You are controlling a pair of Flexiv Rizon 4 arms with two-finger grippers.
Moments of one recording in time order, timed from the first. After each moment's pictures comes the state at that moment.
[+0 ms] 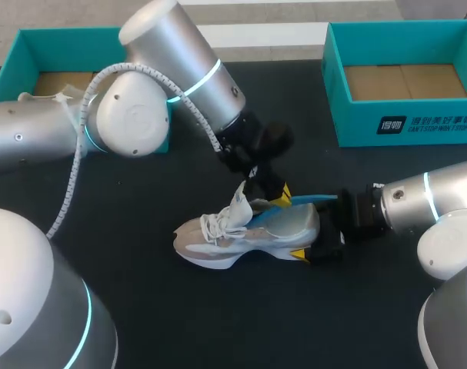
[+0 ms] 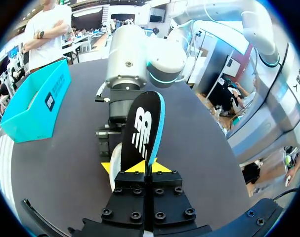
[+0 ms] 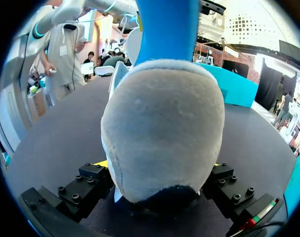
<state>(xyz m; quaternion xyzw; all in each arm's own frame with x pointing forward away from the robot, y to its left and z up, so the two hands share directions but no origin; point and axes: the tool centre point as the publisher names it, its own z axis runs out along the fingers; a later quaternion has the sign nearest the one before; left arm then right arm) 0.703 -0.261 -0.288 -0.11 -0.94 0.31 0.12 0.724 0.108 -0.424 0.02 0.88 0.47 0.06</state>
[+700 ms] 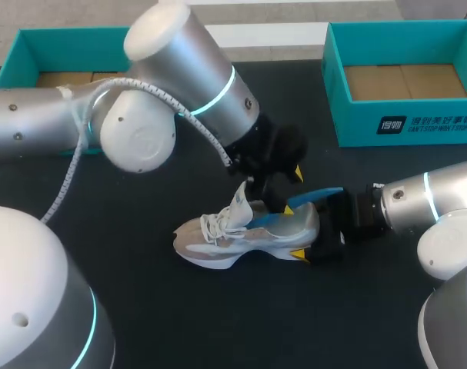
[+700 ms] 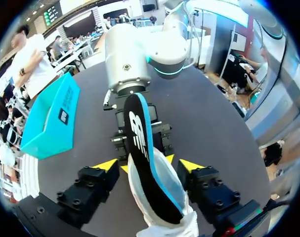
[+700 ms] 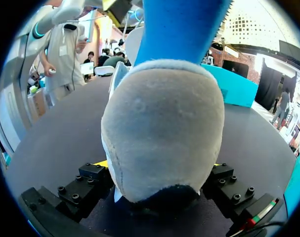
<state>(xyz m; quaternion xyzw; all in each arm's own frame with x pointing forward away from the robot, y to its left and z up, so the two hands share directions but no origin) 0.710 -0.268 -0.276 -0.15 -0.95 0.28 -0.02 0.724 0.108 -0.424 0.02 0.88 0.47 0.06</state>
